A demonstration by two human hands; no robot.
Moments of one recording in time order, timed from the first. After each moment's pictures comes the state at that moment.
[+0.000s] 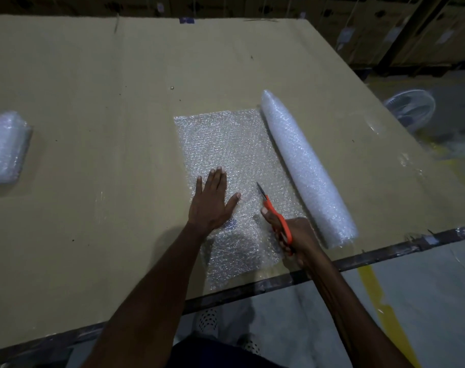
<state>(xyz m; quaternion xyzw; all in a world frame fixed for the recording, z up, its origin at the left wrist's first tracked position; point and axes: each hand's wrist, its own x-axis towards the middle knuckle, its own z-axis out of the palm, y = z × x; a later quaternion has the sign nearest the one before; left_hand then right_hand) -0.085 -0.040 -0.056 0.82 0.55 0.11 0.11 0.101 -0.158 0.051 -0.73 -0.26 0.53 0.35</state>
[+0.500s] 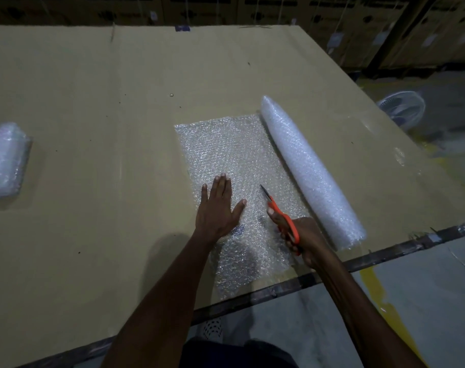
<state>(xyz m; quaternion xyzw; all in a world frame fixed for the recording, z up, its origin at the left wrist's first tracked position) -0.088 -0.043 -0.059 0.82 0.55 0.12 0.13 0.096 -0.150 0.049 -0.74 -0.27 0.51 0.35</state>
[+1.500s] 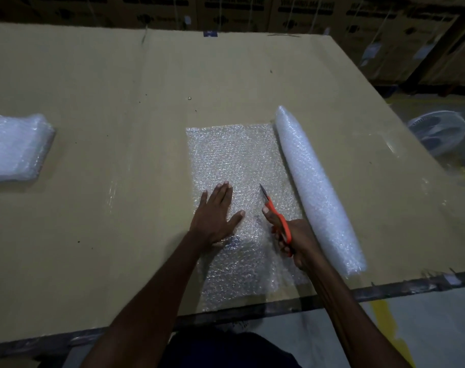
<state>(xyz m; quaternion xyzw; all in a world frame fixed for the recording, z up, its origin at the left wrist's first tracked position) -0.090 -0.039 -0.053 0.81 0.56 0.10 0.15 0.112 -0.111 0.044 -0.69 -0.29 0.56 0.36</state>
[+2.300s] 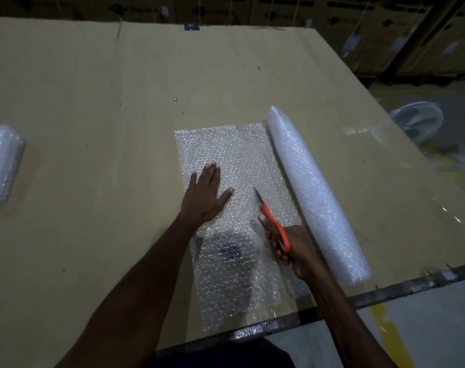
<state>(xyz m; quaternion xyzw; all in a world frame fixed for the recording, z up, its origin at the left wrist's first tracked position) -0.106 0.046 -0.052 0.82 0.55 0.11 0.13 0.096 -0.100 0.044 -0.70 -0.28 0.56 0.36</state>
